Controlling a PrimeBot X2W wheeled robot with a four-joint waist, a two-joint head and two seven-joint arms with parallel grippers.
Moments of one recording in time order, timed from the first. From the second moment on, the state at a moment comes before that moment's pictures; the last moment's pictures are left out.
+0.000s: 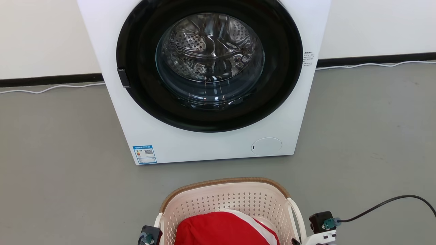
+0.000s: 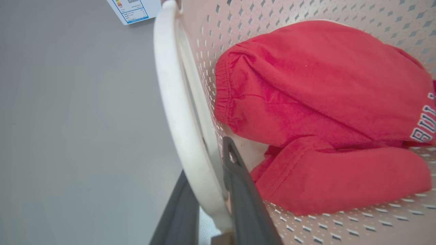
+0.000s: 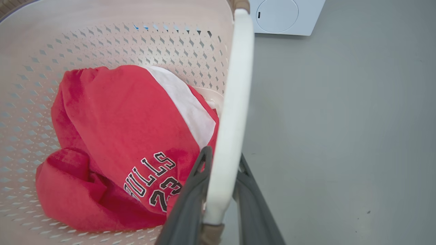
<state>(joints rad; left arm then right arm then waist) -0.36 0.06 -0.73 1.18 -0.58 0.00 -0.07 -0.43 -0.07 0.82 1.20 0.77 0.11 -0.05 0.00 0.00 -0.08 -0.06</state>
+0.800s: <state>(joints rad) -0.36 0.06 -0.89 1.20 -0.74 0.03 -0.08 -0.43 -0.07 0.90 1.22 0.84 0.11 -0.05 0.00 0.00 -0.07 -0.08</state>
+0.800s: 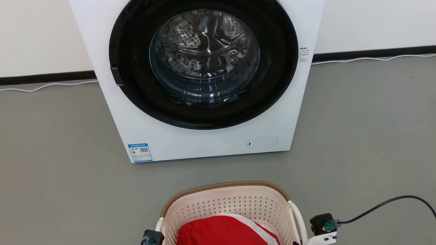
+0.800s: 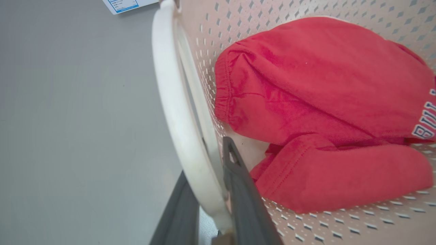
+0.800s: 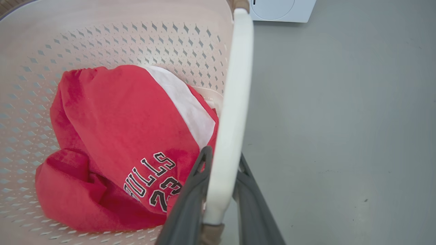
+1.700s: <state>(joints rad) -0.40 0.06 -1.01 1.22 -0.84 0.04 -0.11 -0.44 -0.07 0.95 1.23 0.90 0.11 -0.07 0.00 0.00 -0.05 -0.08</state>
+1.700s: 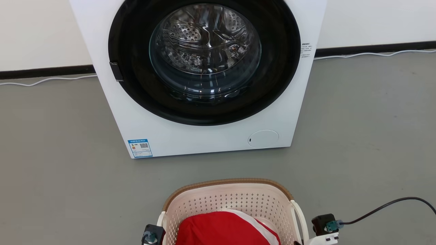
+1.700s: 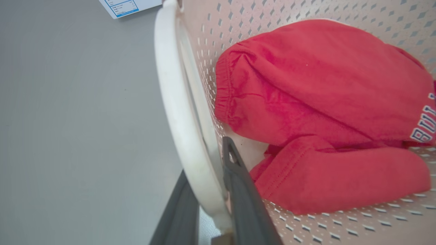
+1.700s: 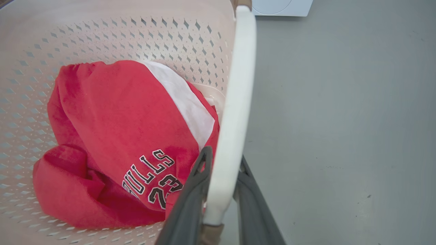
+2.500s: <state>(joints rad) -0.53 0.06 -1.01 1.25 -0.91 0.10 -0.22 -0.55 -0.08 0.97 1.21 0.94 0.11 -0.21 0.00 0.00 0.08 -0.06</state>
